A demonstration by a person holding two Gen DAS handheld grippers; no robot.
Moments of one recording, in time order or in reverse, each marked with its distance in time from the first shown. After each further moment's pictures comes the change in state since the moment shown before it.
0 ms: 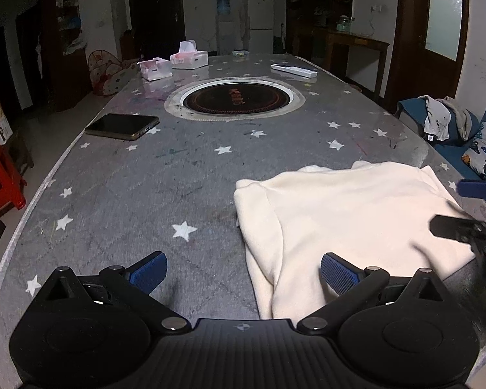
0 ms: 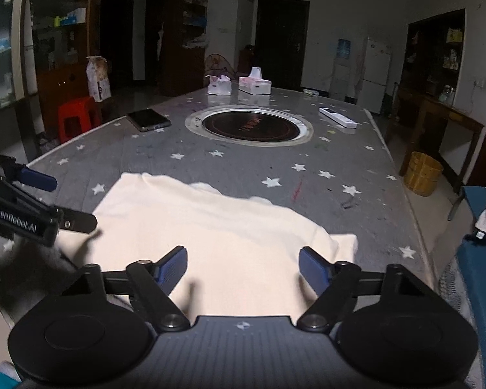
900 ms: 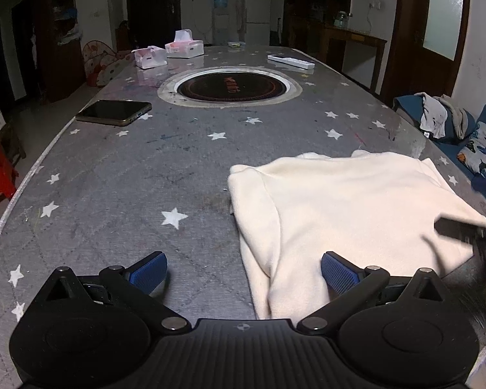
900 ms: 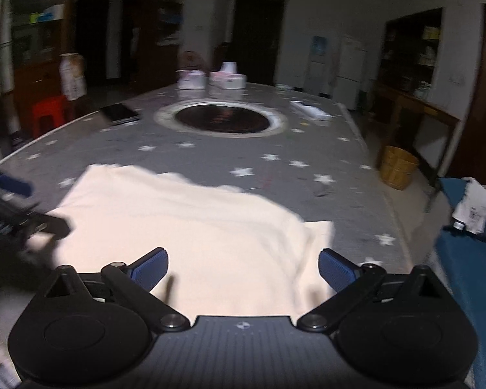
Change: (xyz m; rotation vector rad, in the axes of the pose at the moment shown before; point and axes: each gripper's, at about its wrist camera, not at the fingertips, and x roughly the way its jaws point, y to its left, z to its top) left arm 0.014 0.005 -0.009 -0.026 0.025 -0.029; right arm 0.004 -0.001 -0.015 -0.002 0.012 -0.087
